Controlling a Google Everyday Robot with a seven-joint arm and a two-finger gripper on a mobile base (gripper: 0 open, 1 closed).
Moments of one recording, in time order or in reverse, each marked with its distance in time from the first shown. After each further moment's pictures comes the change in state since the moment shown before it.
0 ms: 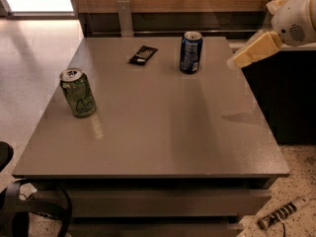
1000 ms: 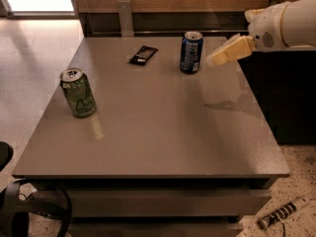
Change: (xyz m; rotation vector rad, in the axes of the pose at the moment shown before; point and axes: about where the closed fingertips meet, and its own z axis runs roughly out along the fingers) arm -0.012 -0.006 0.059 -0.044 -0.163 0.092
